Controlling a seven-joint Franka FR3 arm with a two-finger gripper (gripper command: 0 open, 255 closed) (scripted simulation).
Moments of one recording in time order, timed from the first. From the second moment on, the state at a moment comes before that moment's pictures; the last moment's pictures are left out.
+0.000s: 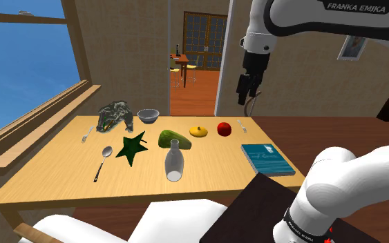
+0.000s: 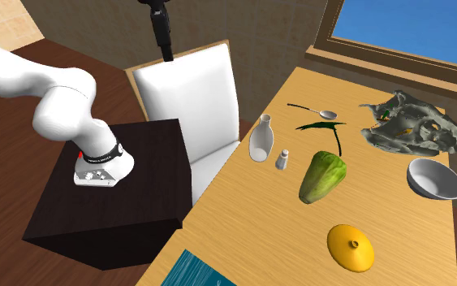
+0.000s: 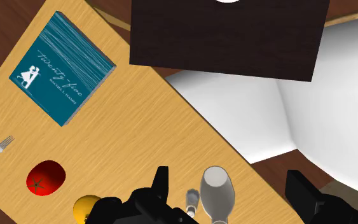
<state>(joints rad) 0.01 -0.77 0.00 -2.26 -0.05 1.52 -0.08</state>
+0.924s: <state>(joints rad) 0.03 -0.49 0.00 -2.38 -0.03 1.94 -0.06</state>
